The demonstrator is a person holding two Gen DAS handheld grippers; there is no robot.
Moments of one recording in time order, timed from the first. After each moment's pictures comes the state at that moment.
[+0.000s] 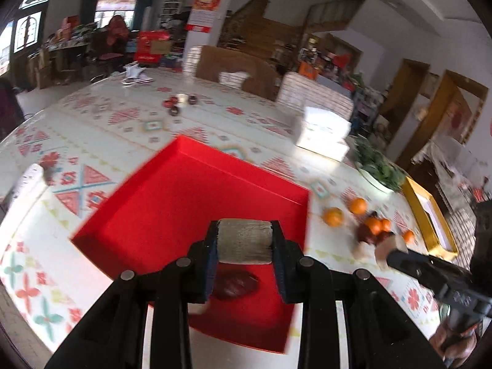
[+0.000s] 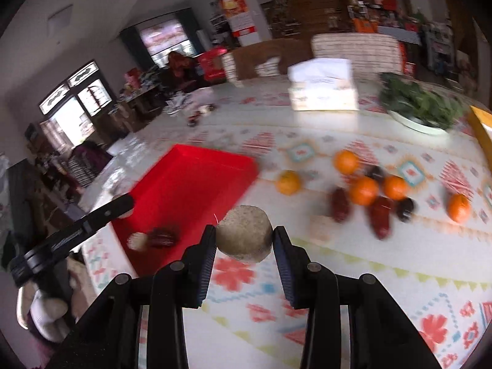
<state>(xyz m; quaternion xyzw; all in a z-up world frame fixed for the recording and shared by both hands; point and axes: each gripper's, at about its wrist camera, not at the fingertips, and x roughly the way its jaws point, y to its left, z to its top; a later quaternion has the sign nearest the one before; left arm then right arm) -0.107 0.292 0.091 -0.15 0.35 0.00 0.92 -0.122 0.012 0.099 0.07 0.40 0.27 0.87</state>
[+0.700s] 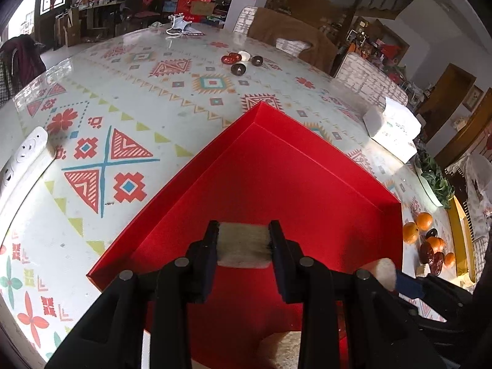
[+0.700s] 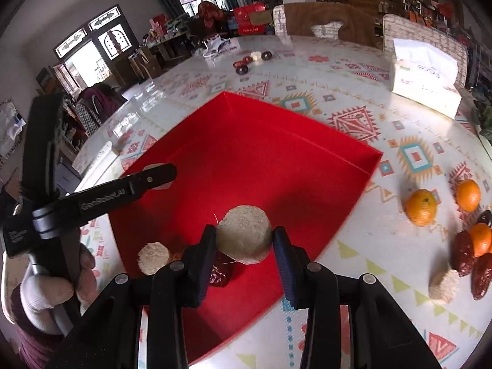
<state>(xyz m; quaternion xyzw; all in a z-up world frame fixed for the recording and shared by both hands) -0.056 0.365 0.029 -0.20 0.43 0.07 0.88 -0.071 0.156 0.045 -0.03 0.47 0.32 0.82</state>
